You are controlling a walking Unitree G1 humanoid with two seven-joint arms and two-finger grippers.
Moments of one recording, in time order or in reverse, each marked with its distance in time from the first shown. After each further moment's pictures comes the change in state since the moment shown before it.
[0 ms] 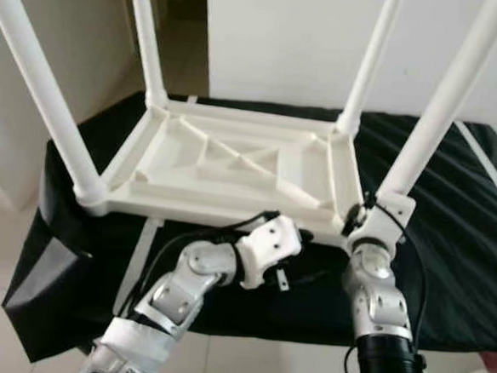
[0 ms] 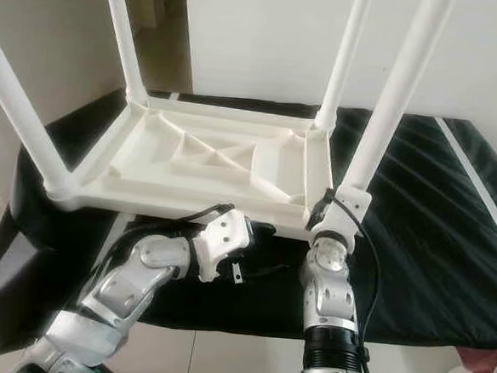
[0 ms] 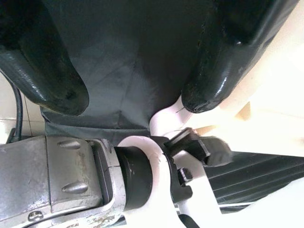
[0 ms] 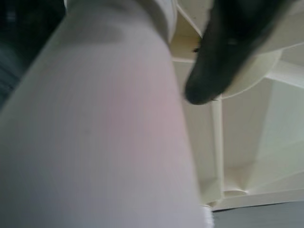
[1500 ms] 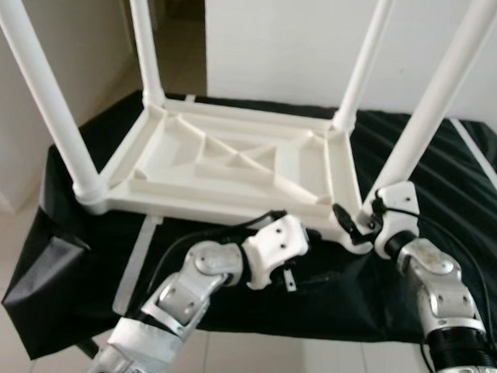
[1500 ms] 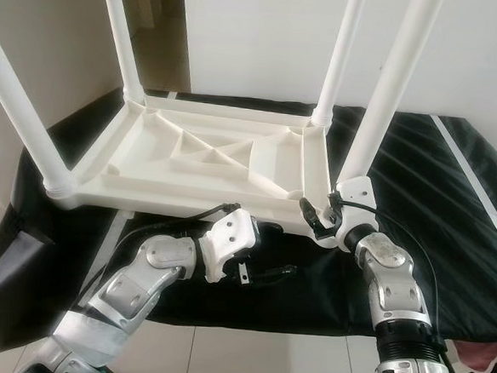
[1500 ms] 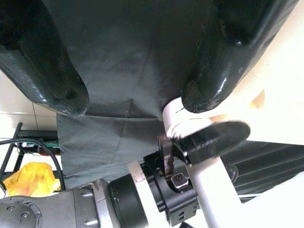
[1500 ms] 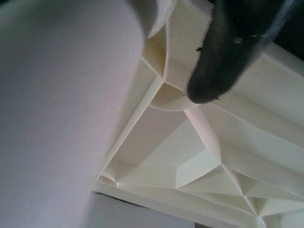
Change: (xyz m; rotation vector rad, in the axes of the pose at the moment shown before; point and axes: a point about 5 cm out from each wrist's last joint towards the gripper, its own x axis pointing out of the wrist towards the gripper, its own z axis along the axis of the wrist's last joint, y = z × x) left arm 0.005 -0.003 0.003 -0.009 -0.022 -0.008; right arm 0.021 -0.033 0.016 -0.344 -0.044 0.702
